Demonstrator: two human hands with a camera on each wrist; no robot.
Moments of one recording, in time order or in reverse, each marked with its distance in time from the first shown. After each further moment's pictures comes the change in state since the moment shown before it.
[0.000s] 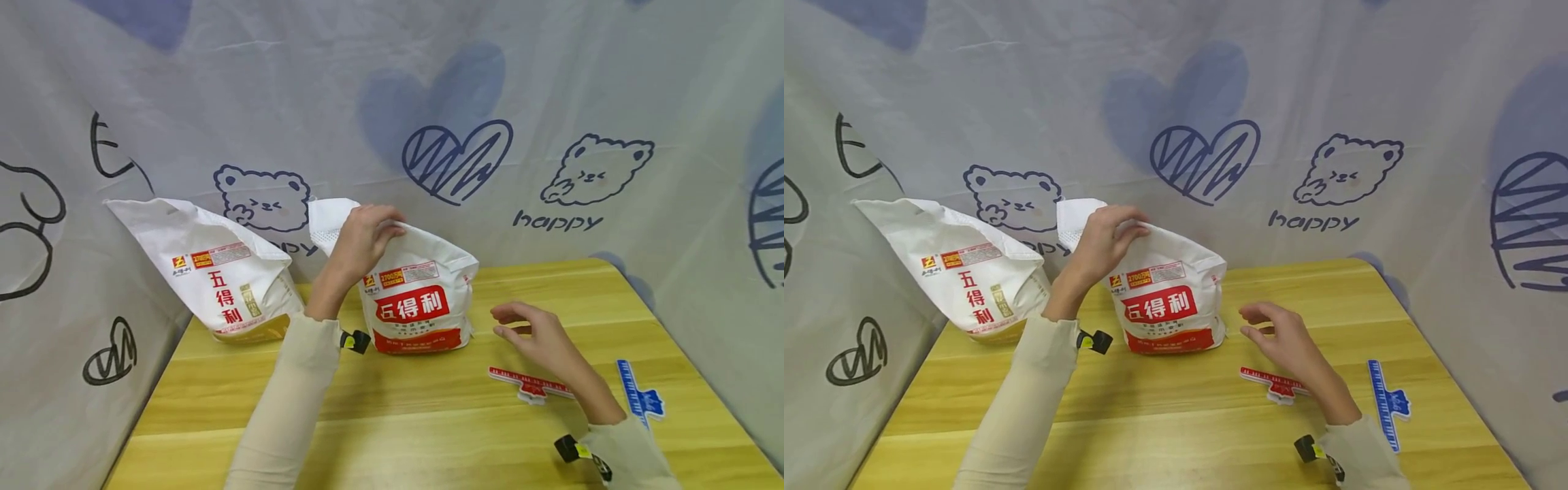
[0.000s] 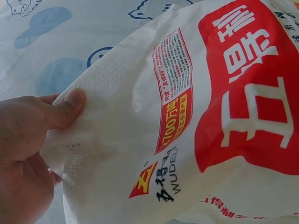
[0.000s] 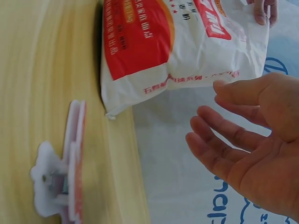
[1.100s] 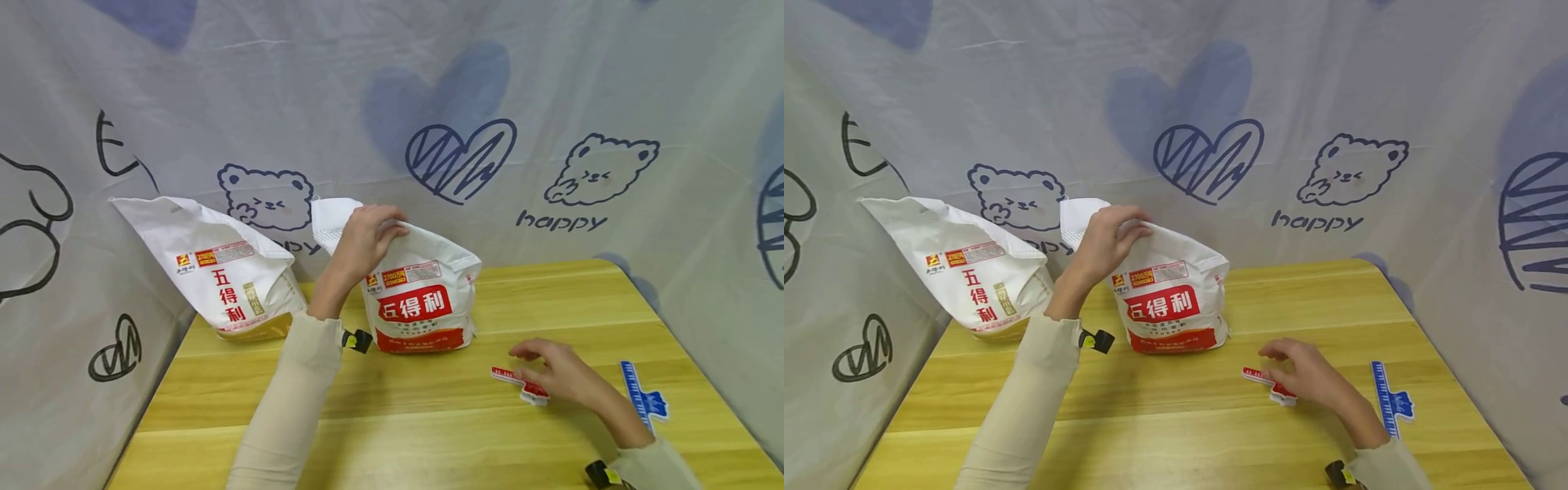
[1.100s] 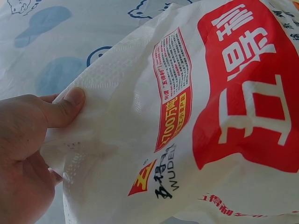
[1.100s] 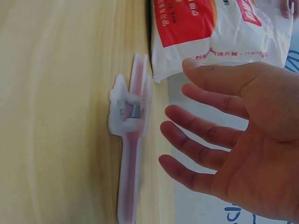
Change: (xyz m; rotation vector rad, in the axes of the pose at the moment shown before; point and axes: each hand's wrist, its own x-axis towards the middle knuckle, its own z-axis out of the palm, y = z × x) left_hand 0.000 -0.001 0.000 -0.013 -0.016 -0.012; right_hand -0.037 0.039 -0.007 -0.083 -0.279 0.005
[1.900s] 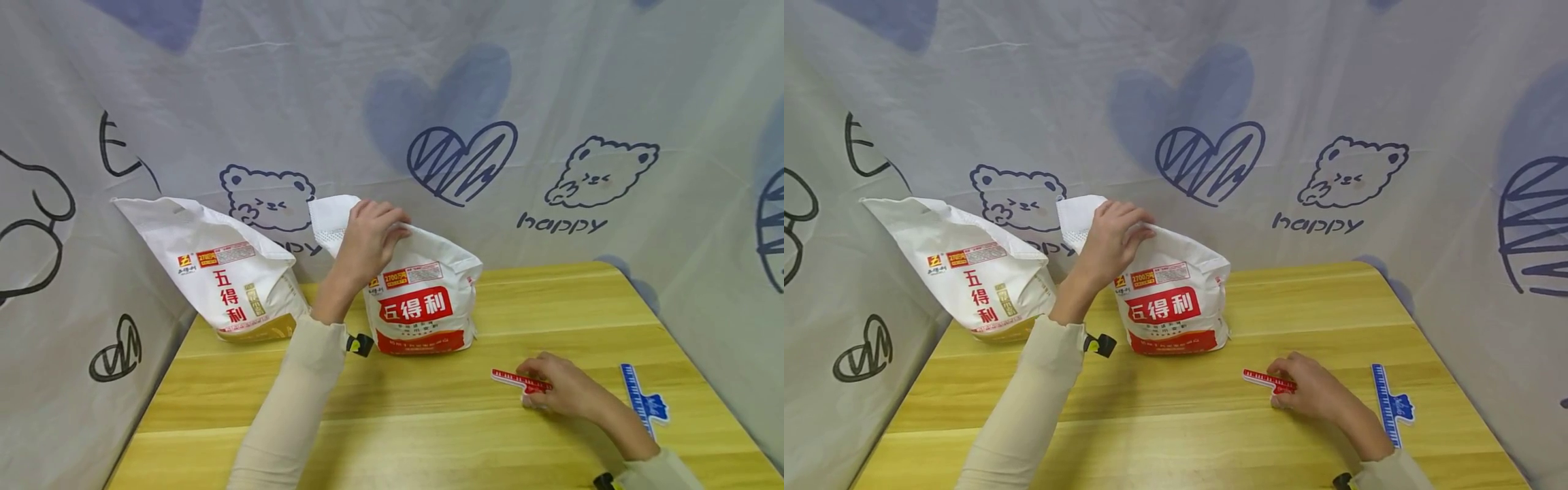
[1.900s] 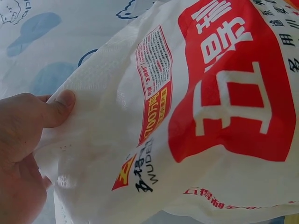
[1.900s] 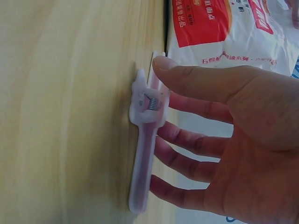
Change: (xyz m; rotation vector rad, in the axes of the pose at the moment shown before) left_hand -0.003 0.003 0.005 0.165 0.045 0.046; right_hand -0.016 0.007 0.006 -0.116 -0.115 0.008
